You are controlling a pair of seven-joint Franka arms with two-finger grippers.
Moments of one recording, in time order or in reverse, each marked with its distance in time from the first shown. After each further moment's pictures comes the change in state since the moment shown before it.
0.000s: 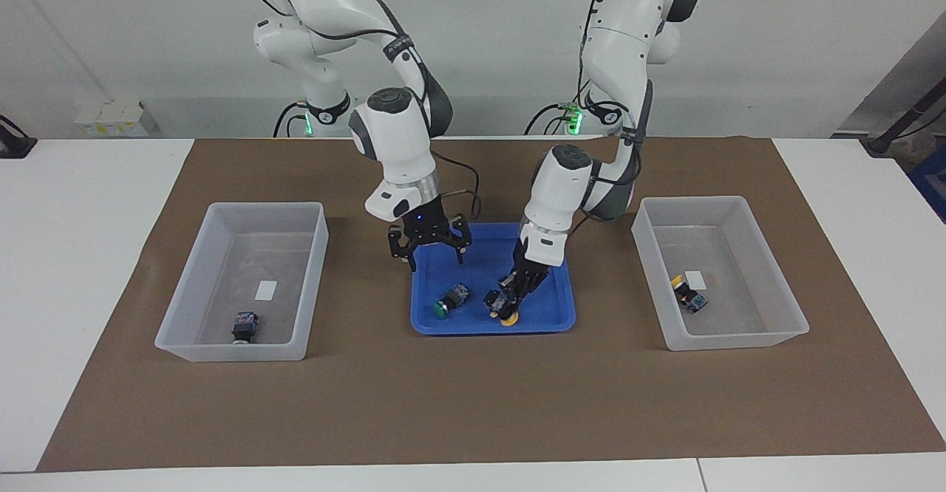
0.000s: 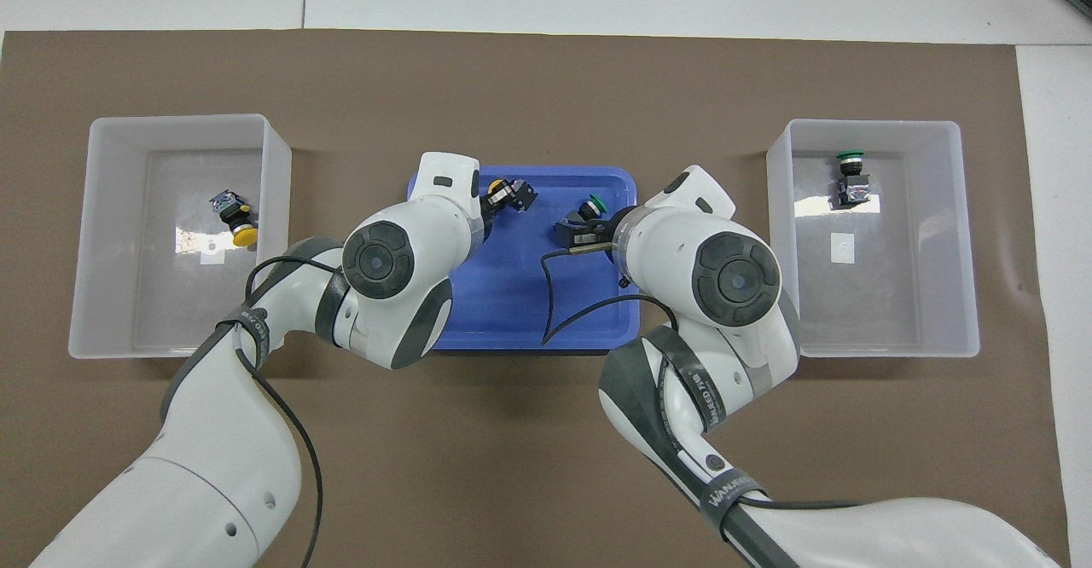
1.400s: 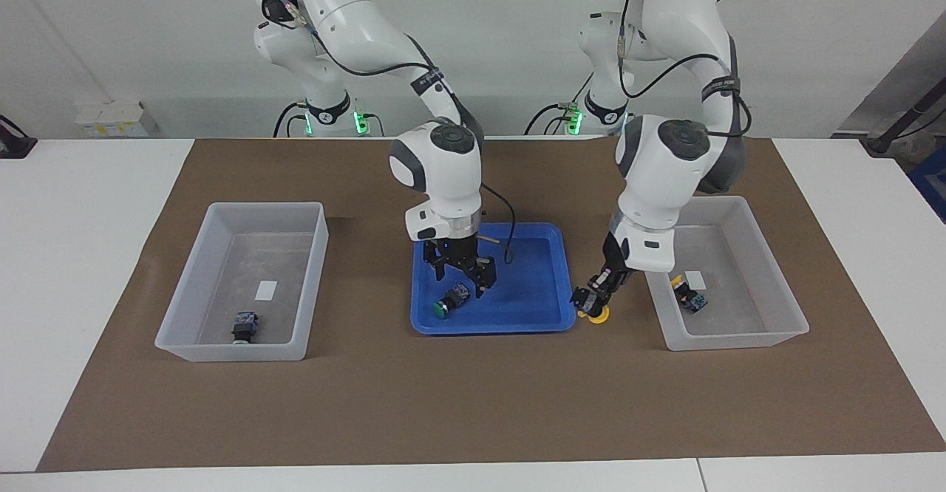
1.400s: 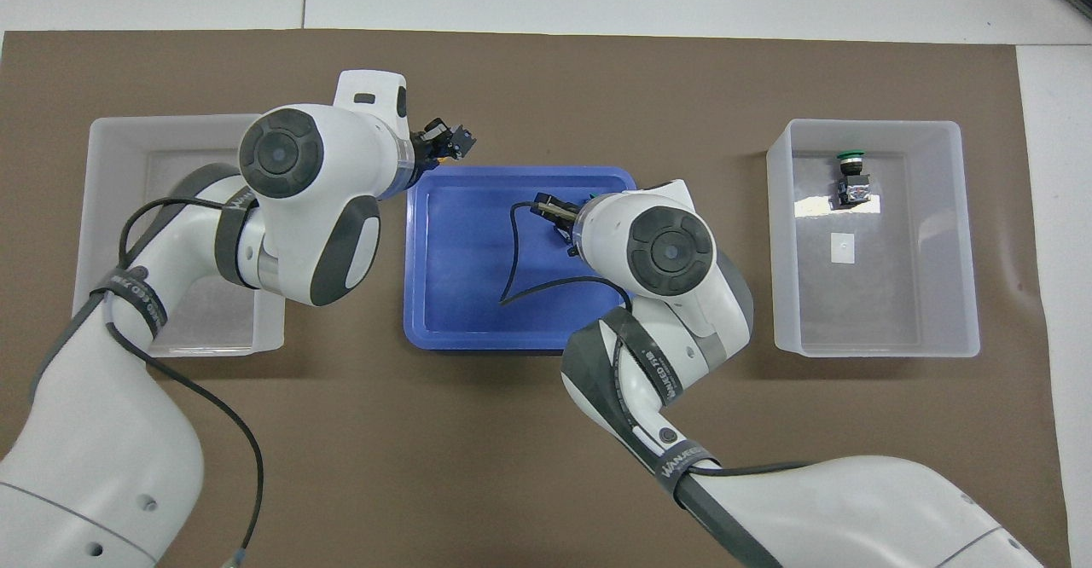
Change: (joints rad) left arm 0.264 -0.096 -0.005 0.353 0.000 -0.731 0.241; right arm 0.082 0.282 -0.003 0.339 -0.210 -0.254 0.830
